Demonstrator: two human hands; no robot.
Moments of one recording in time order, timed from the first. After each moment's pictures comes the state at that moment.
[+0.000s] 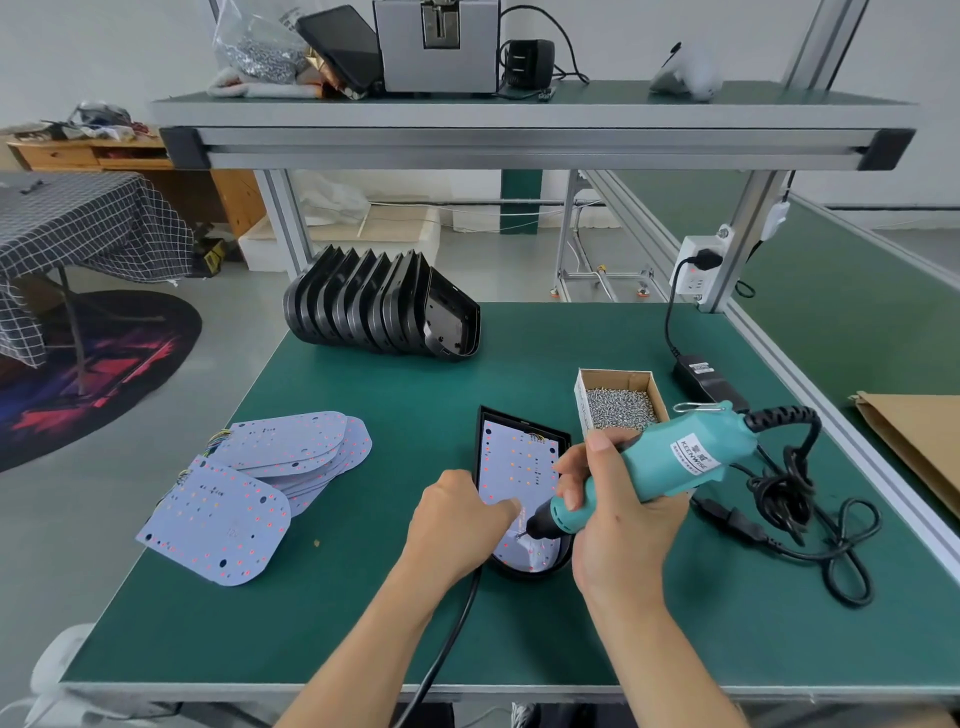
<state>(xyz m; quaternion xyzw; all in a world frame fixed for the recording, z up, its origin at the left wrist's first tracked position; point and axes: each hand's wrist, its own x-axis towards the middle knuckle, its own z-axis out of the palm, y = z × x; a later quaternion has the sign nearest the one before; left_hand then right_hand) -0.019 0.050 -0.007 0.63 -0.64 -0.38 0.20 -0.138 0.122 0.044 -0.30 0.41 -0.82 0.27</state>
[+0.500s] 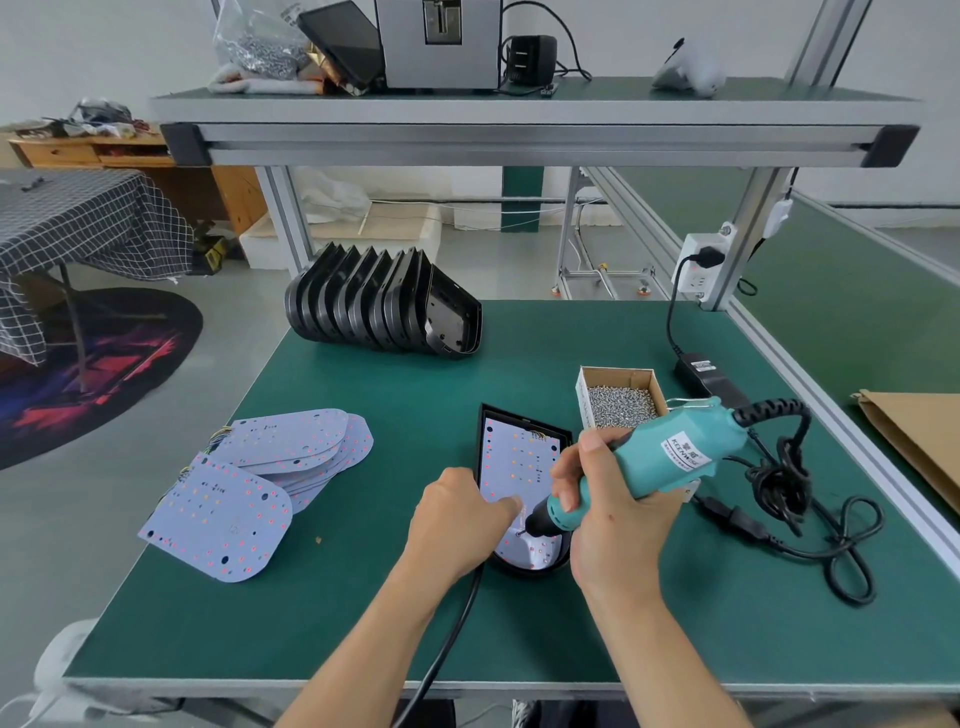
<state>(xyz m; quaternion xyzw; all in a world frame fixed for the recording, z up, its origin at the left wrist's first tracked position) -0.019 0.051 -0.007 0.64 -0.65 -0.37 0.19 -0.137 0.120 0.040 -0.32 0.41 -0.81 0.28</state>
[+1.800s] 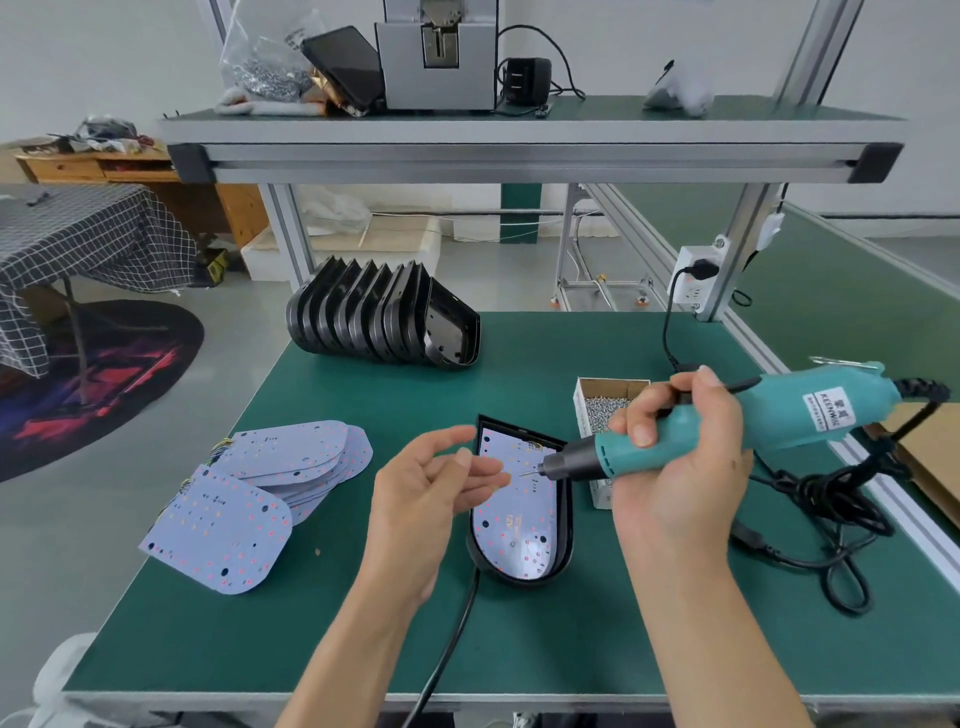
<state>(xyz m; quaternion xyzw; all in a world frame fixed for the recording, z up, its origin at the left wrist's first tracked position) 0.006 0.071 0.039 0.40 -0.47 -0.60 0.51 -0.162 0.121 0.111 -0.18 0.28 -0.88 0.33</state>
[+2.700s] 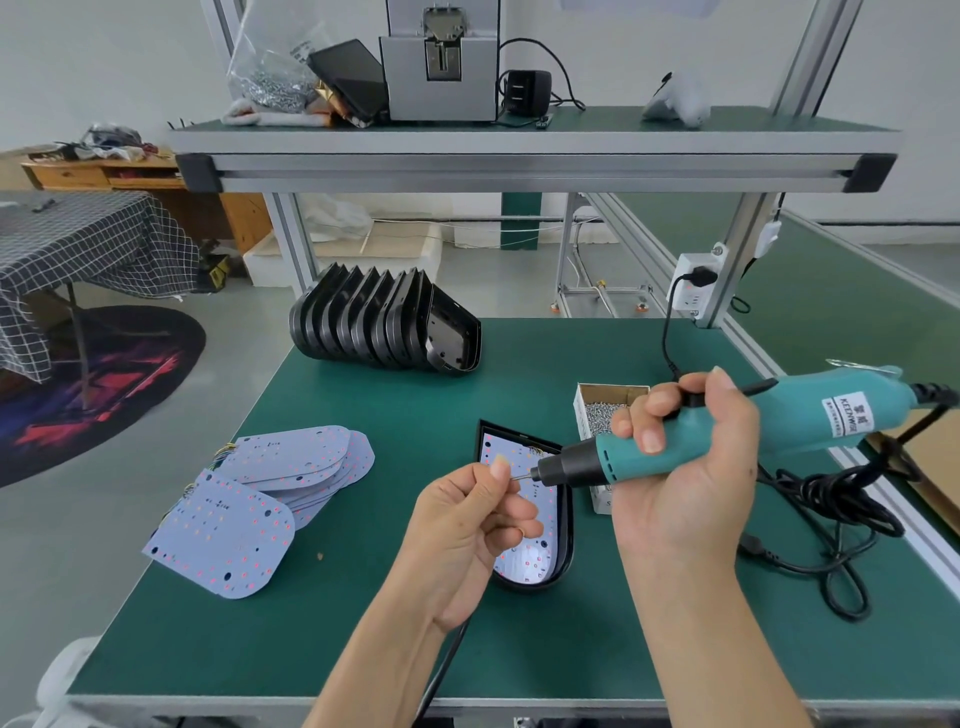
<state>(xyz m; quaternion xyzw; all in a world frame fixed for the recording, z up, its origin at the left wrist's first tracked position) -0.011 0.096 0.054 0.32 -0.37 -0.75 0.44 -0.153 0.130 0.126 -0.18 0.25 -0.88 0.35</state>
